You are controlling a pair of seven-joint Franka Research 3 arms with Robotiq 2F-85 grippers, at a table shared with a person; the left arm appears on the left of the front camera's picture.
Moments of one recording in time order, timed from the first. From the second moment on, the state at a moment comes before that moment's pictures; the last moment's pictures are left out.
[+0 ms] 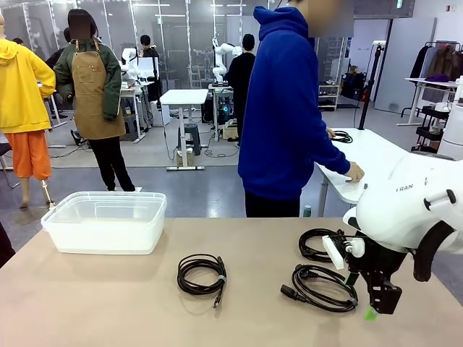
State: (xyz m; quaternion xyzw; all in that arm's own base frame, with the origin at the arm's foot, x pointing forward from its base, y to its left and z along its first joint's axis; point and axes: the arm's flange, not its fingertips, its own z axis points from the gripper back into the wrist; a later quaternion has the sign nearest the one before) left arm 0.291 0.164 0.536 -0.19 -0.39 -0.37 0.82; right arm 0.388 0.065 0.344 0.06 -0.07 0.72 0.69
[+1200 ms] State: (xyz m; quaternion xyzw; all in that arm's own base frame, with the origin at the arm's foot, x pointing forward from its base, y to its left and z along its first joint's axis) left arm 0.291 0.164 0.536 -0.19 -0.39 -0.37 0.82; right arm 0.397 0.084 0.320 0.00 -0.03 0.78 0.62
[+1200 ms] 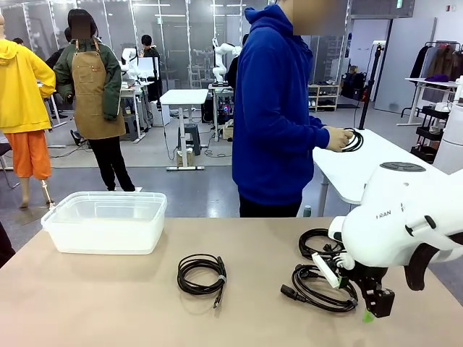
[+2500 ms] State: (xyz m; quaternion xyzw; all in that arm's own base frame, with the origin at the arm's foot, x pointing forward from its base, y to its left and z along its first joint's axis) left arm 0.291 0.164 0.536 -0.19 -0.39 -0.37 0.82; right arm 0.408 0.090 0.300 -0.06 -0.01 0.85 0.52
